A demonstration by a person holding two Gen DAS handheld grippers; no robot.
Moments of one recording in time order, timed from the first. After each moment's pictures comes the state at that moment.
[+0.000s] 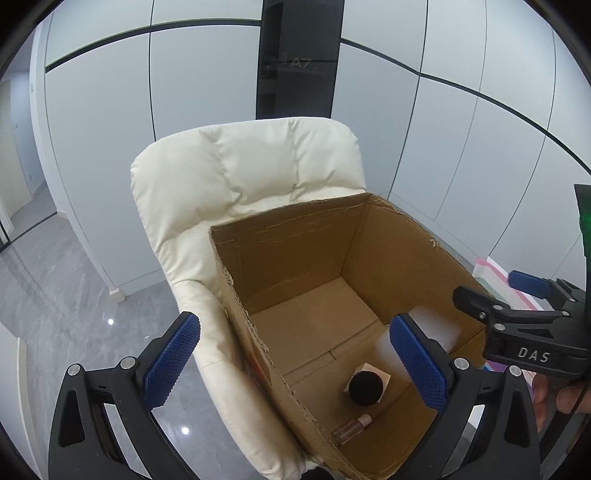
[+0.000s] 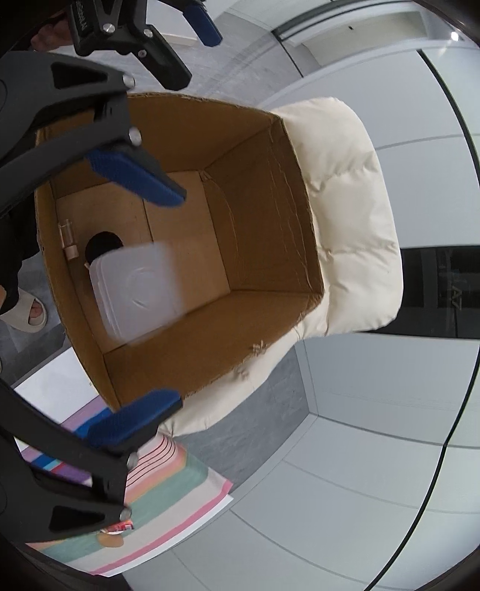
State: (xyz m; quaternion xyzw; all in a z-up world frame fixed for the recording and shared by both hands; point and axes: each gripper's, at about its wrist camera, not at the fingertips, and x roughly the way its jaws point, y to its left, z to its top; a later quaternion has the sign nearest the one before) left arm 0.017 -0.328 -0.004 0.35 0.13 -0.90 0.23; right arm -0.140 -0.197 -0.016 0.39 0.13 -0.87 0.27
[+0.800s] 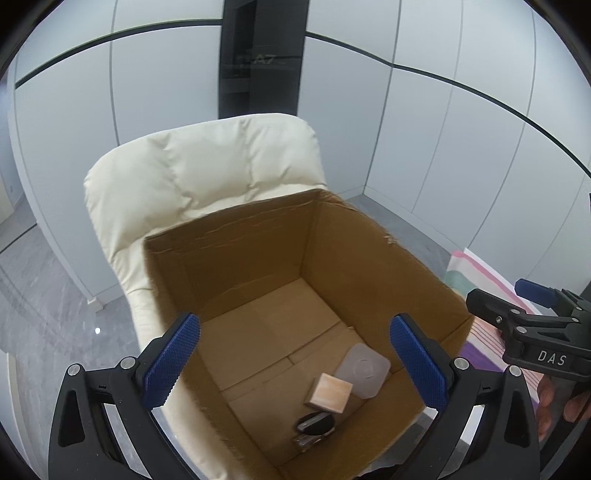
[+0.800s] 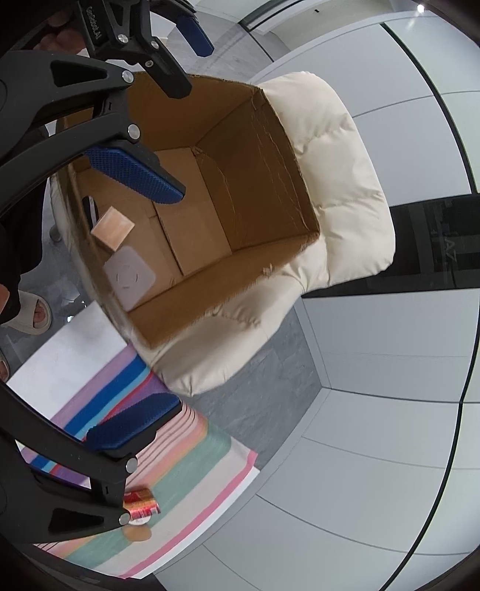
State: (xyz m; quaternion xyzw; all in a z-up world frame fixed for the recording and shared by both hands) left arm -0.030 -0.282 -0.007 0.35 0.12 -0.91 0.19; right arm -0.162 -0.122 -0.012 0.40 0.08 -0.88 0.23
